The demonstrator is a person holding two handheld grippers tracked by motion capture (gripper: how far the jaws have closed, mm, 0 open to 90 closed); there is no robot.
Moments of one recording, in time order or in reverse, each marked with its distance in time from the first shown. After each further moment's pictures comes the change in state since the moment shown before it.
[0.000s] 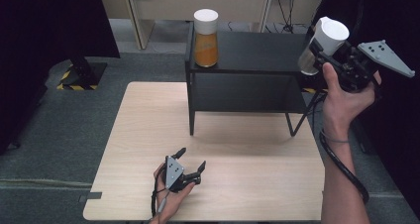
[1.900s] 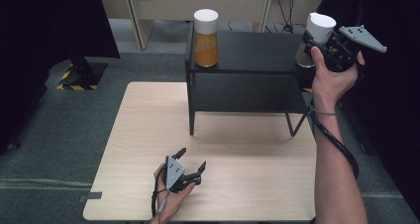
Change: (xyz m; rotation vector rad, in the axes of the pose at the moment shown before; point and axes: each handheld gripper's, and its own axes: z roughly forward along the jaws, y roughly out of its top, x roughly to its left) left arm -0.001 0.000 0.000 0.001 0.001 0.010; right arm -0.006 -0.004 0.061 0.100 -0.082 0.000
